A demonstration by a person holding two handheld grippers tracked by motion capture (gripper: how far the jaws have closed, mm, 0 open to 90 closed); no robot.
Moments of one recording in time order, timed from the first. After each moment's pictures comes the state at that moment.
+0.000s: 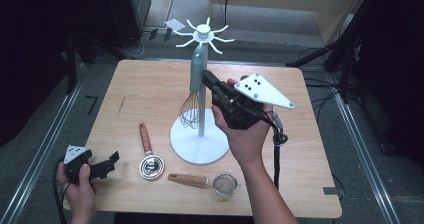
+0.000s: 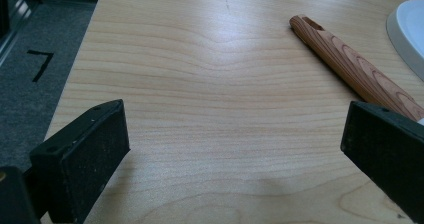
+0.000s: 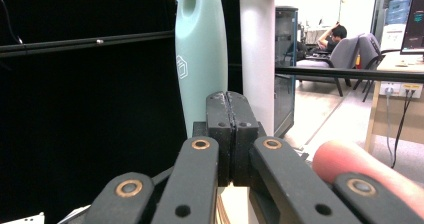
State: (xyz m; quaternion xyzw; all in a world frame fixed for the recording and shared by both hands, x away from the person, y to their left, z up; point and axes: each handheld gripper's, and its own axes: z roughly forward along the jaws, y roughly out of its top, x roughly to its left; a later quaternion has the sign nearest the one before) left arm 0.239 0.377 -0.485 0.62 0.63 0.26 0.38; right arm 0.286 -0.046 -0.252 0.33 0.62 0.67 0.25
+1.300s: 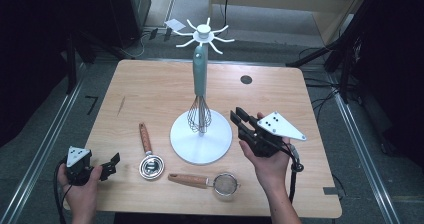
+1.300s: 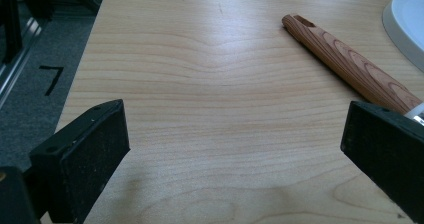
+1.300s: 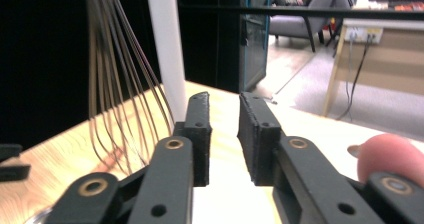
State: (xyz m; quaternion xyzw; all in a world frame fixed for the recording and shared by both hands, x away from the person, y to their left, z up) left arm 0.233 0.368 -0.481 0.64 0.61 0.28 0.37; right arm 0.279 -0.110 -0.360 0.38 0.66 0.59 0.26
